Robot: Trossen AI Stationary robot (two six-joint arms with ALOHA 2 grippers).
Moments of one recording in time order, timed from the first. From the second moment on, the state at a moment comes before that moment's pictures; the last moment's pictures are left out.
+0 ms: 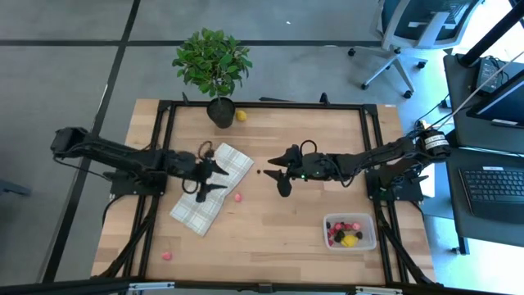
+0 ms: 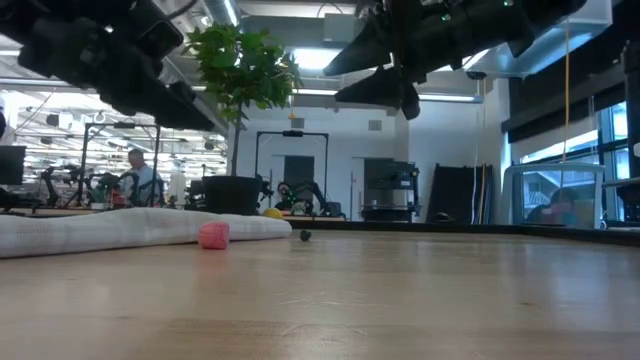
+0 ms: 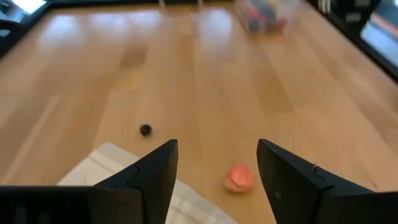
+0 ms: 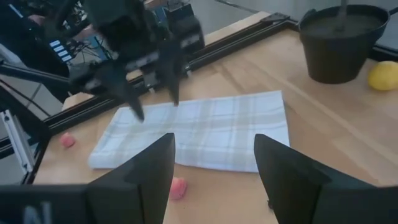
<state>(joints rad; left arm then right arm) -0.08 0.92 0.33 0.13 -0.03 0.01 0.12 1.52 0.80 0.40 0.29 0.44</state>
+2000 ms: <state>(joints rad) -0.25 1.64 0.78 -0.41 -0.04 -0.18 0.14 1.52 0.80 0.36 0.21 0.43</state>
